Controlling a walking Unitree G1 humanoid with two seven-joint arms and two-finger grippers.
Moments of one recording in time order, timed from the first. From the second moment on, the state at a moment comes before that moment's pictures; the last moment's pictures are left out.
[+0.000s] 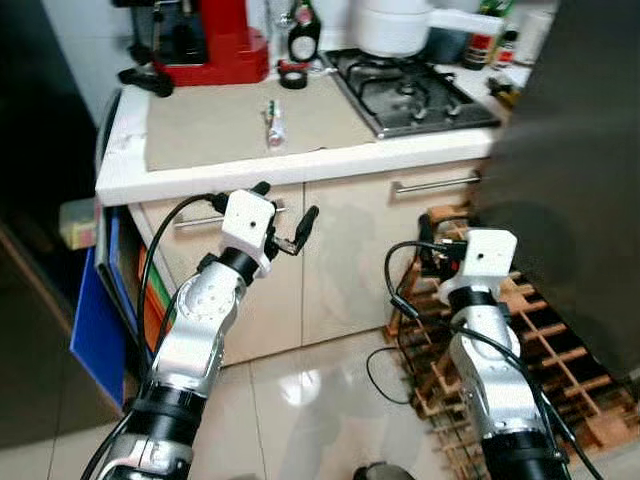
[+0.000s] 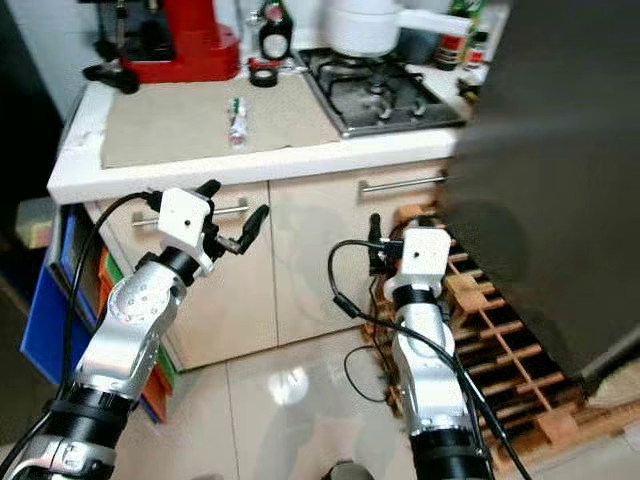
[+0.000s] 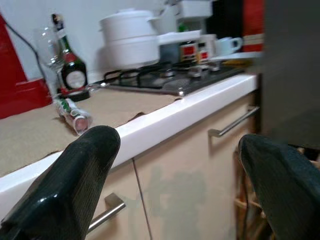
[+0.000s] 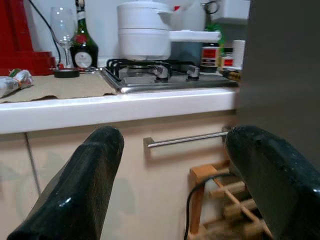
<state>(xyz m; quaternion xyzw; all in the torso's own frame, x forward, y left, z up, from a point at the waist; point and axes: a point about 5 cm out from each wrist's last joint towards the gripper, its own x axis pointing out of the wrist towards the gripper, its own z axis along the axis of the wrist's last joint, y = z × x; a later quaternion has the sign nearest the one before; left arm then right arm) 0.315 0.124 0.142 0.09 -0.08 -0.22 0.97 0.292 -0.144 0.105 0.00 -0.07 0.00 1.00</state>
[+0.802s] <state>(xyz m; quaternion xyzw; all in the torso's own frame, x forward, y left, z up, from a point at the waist) 0.321 0.136 0.126 0.05 -0.03 -0.20 0.98 0.279 -0.147 0.105 0.00 -0.10 -0.04 0.99</state>
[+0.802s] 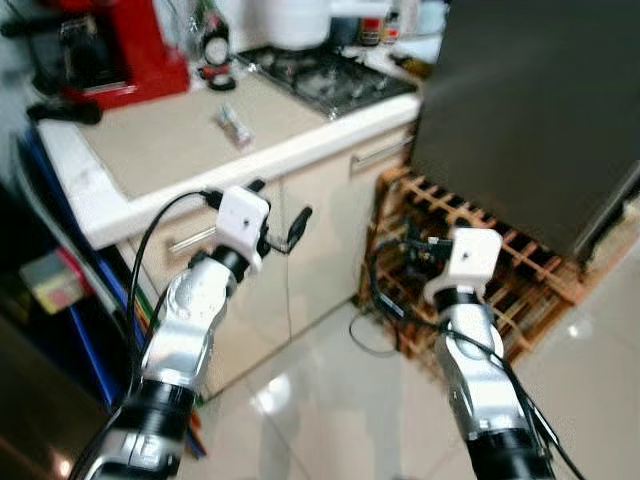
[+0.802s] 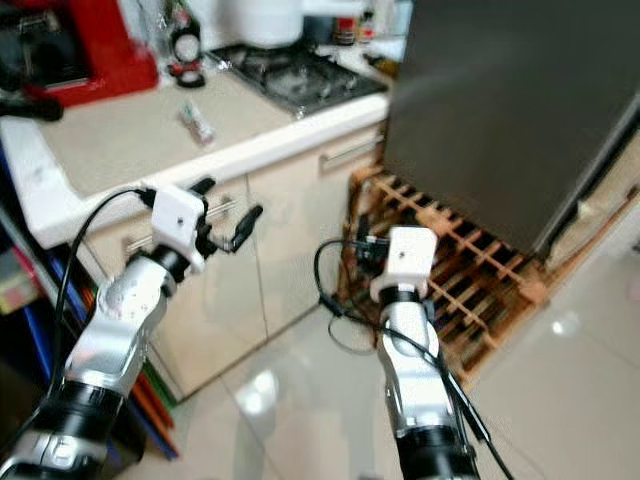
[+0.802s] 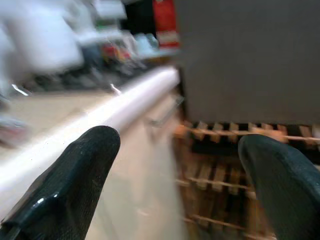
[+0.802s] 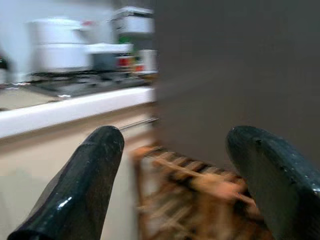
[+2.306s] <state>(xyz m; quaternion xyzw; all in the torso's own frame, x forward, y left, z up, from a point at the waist) 0.301 0.128 0.113 0.05 -0.04 -0.22 0.97 0.257 -0.182 0.102 -0.07 -0.11 -0.09 0.99</state>
